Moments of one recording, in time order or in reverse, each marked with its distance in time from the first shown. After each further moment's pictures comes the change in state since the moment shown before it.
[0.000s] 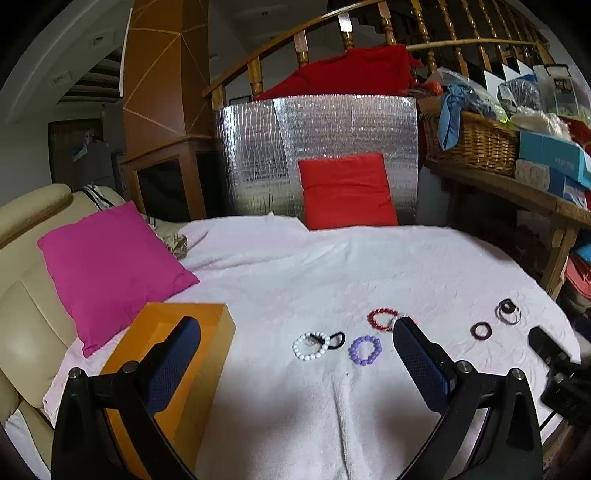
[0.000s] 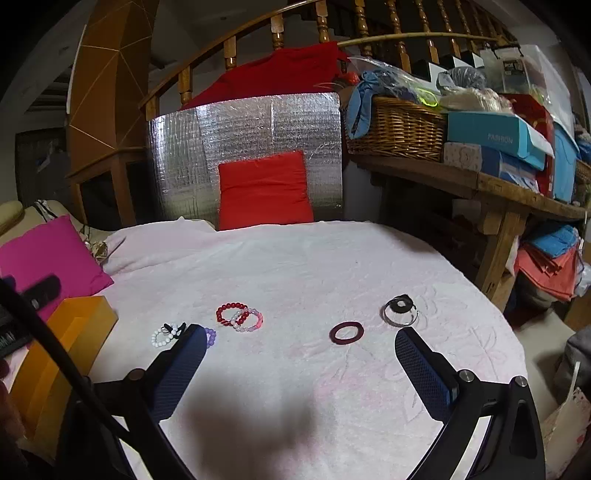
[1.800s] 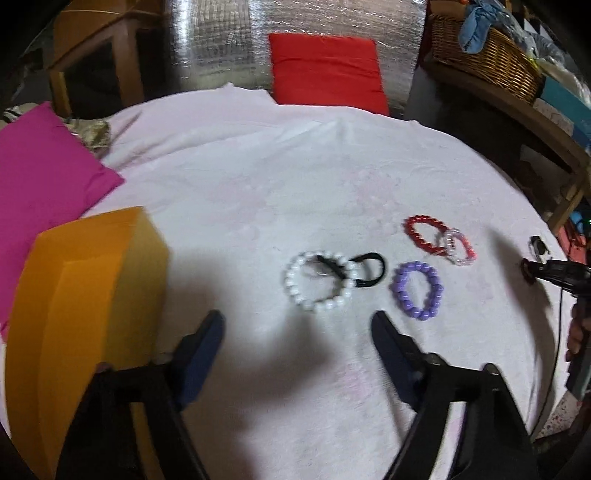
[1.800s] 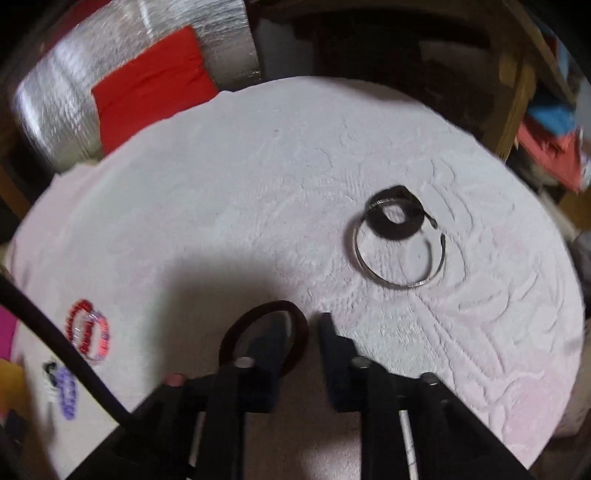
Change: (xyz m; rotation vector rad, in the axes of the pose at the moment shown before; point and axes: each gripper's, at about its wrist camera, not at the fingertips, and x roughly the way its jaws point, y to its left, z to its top) left arm 0.198 0.032 -0.048 -0.001 0.443 -0.236; right arm 0.251 -0.097 -0.015 0.242 0.517 -0.168
